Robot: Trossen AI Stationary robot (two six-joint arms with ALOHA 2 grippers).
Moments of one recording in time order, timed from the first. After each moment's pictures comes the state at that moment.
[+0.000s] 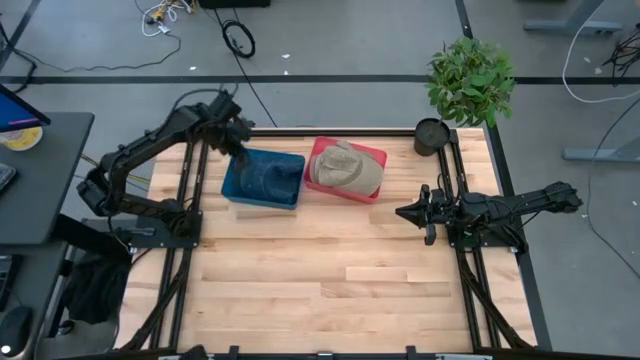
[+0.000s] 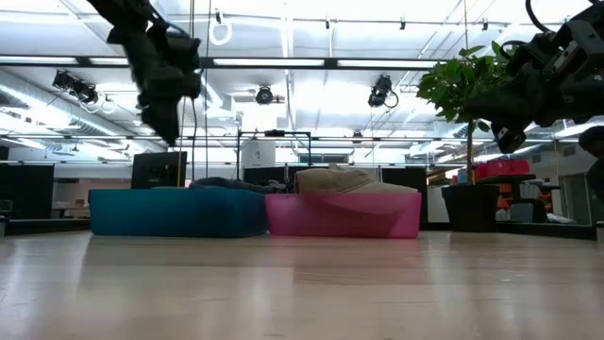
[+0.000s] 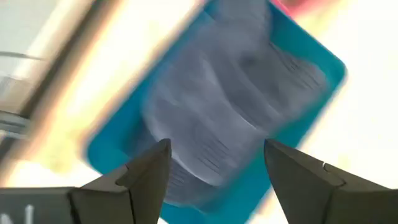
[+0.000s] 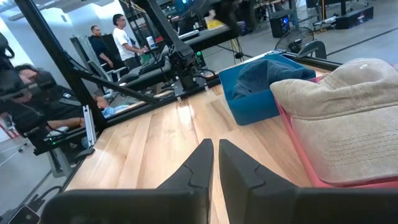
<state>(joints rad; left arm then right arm) 0.83 1.30 1.12 -1.00 0.20 0.27 0.20 0.14 0.02 0.07 0.27 0.36</state>
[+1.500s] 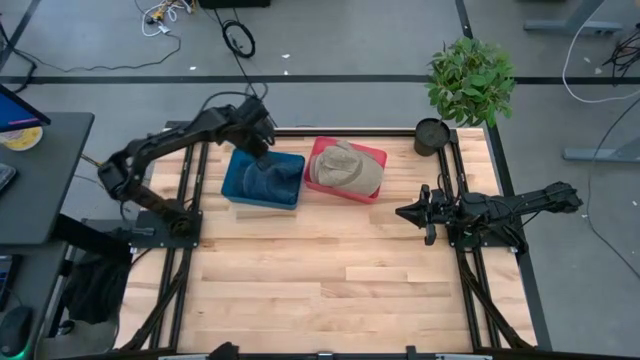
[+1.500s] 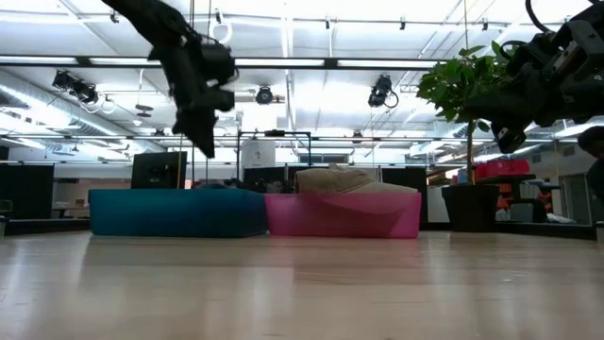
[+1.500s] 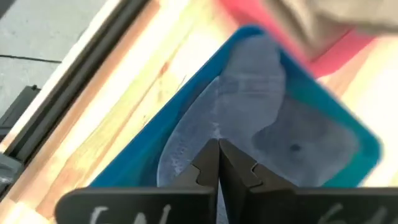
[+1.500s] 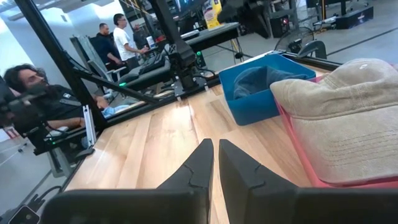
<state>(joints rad) 0.68 1.51 1.20 -0.81 0.06 0.07 0.20 0.14 0.02 0.07 0.27 0.36</state>
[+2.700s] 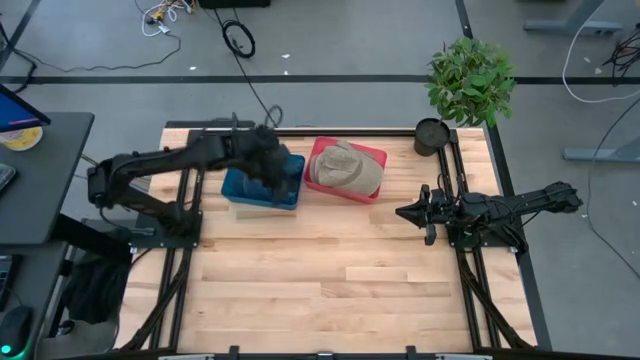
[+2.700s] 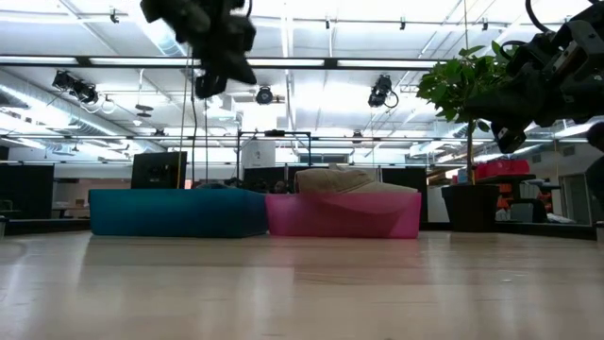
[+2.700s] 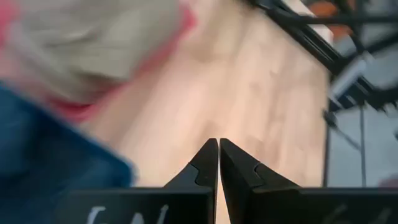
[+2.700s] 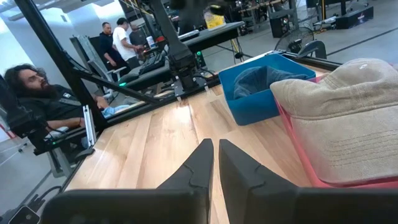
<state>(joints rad) 0.31 1.36 1.20 -0.62 0.32 -0.37 0.20 0.14 0.02 0.07 0.27 0.36</state>
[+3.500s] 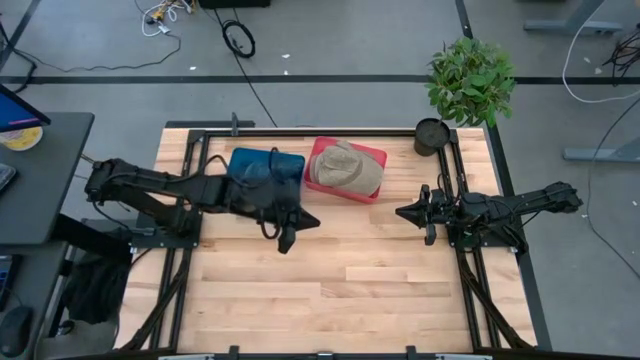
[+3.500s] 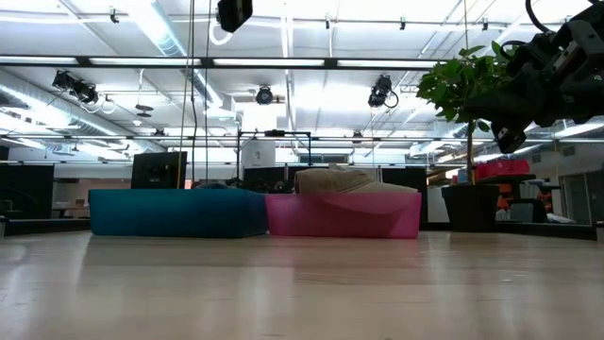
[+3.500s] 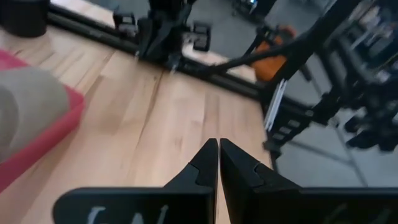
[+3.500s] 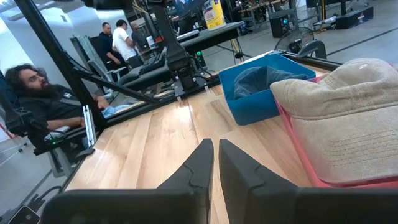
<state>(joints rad) -0.15 1.36 1.20 -0.23 -0.05 -0.45 0.20 0.14 0.02 0.07 0.27 0.36</state>
